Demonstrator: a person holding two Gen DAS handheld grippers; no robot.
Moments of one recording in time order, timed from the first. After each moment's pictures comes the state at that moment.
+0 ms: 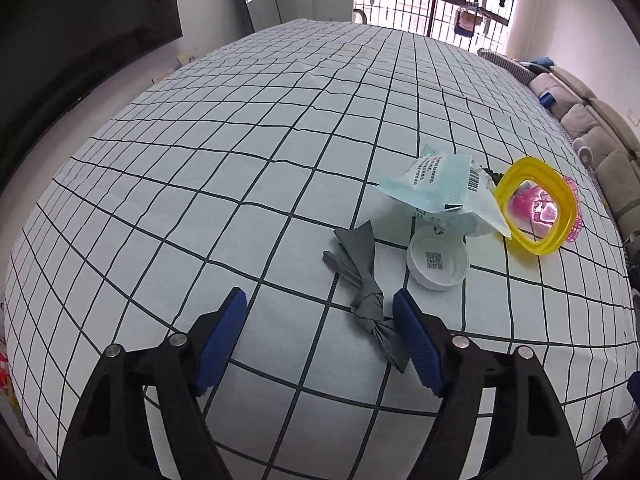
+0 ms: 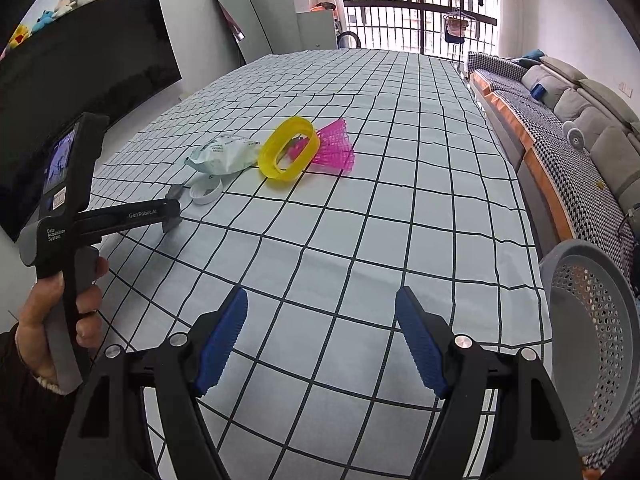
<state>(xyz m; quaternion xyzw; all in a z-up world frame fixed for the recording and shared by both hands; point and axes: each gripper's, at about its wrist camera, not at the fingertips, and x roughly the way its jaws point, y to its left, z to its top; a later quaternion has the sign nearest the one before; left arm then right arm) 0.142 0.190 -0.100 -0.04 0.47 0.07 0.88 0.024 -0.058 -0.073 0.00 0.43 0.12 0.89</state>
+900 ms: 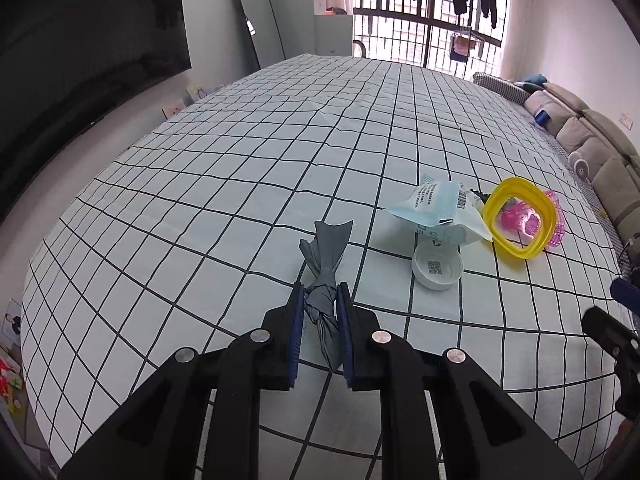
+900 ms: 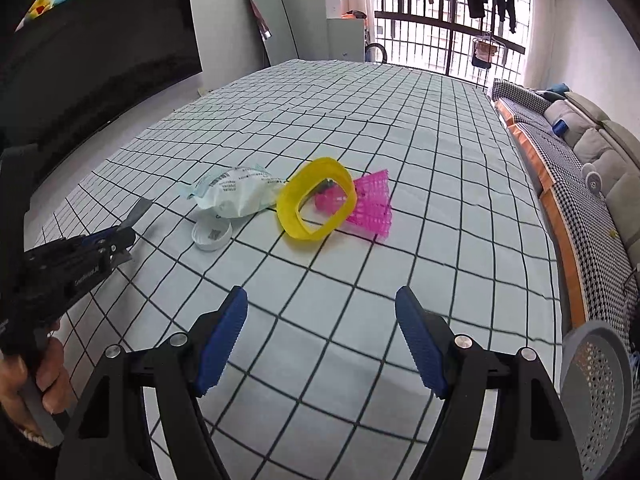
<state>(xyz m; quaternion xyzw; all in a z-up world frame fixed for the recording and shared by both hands) 0.109 0.196 -0.074 -0.03 0.41 0.08 0.91 0.091 -0.015 -0.064 -0.05 0.41 0.15 0.90</state>
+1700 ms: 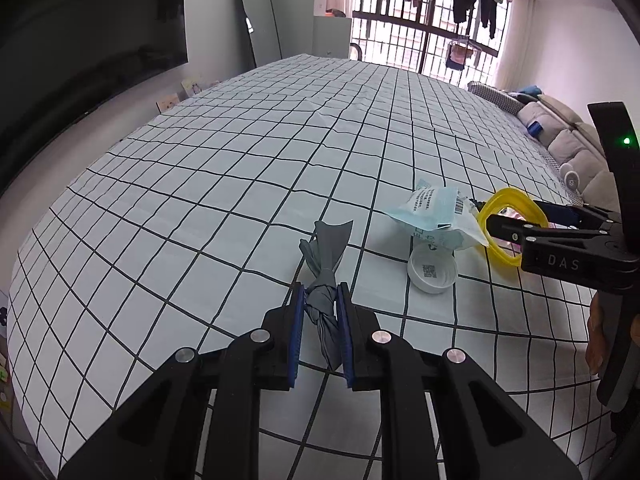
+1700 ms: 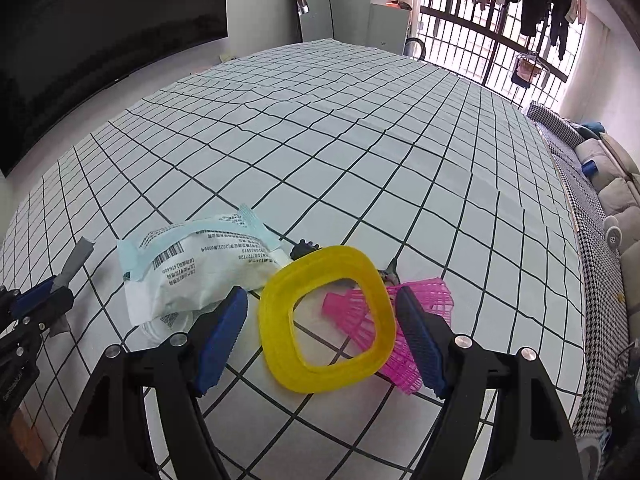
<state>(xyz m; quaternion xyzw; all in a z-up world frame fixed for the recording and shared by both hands) 0.107 0.208 -0.075 -0.06 0.40 0.06 0.91 0.204 0.034 -0.082 -0.13 0.44 0.19 0.87</state>
